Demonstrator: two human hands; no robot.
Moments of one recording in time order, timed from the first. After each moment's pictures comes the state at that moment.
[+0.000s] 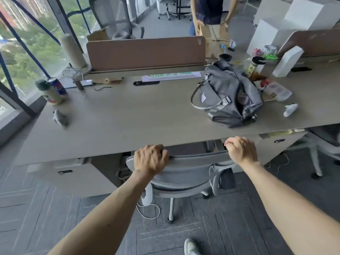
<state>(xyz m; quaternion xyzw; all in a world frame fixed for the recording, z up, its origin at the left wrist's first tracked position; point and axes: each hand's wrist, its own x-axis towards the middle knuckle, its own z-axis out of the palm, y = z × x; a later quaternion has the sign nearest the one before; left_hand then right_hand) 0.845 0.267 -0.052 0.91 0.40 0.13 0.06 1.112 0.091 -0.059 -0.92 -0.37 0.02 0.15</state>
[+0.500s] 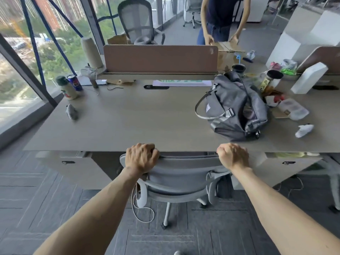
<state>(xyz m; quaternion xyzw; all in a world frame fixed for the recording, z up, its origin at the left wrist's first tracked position) 0.872 0.266 -0.057 0.88 0.46 0.16 0.04 1.157 0.111 -0.059 -0.90 -0.40 0.07 0.12</state>
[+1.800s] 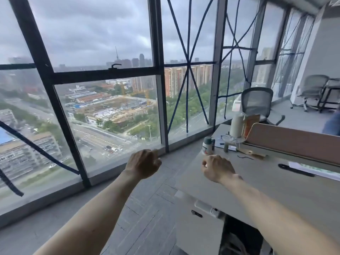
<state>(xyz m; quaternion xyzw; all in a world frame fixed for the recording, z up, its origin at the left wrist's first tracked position) 0.278 0.425 0.165 0.78 0.61 0.15 -0.05 0.551 0.437 0.137 -0.65 -0.75 0.00 0.14</state>
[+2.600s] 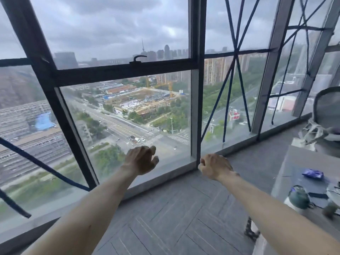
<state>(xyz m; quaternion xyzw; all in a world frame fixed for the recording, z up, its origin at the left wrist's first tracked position) 0.019 0.945 0.157 0.72 0.69 0.04 -0.09 0.290 0.984 0.129 -0.58 -0.81 0.05 0.12</state>
